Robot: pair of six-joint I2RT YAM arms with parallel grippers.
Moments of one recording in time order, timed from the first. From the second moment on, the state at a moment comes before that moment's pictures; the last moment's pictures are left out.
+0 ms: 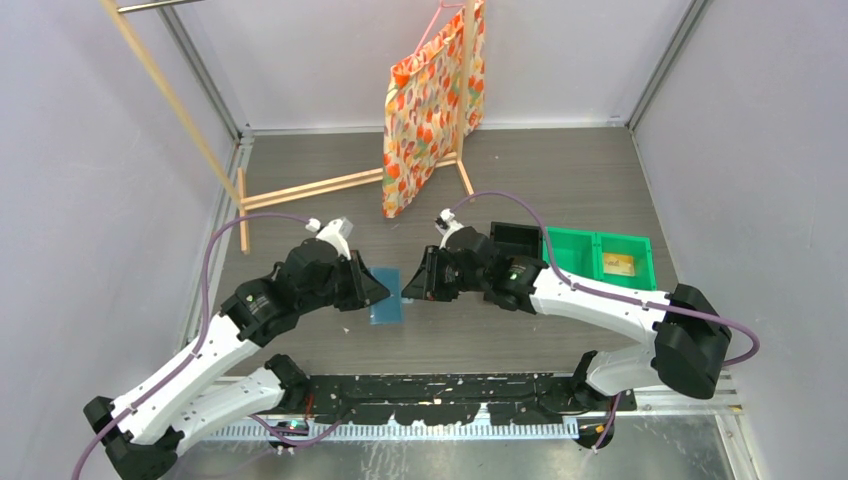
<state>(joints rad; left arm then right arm) -0.78 0.77 0.85 -0.72 0.03 -0.83 0.98 1.34 0.89 -0.13 -0.15 0.97</state>
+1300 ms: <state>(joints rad) -0.68 0.91 0.68 -0.62 0.02 -0.87 0.92 1.30 0.81 -0.17 -0.08 0.95</state>
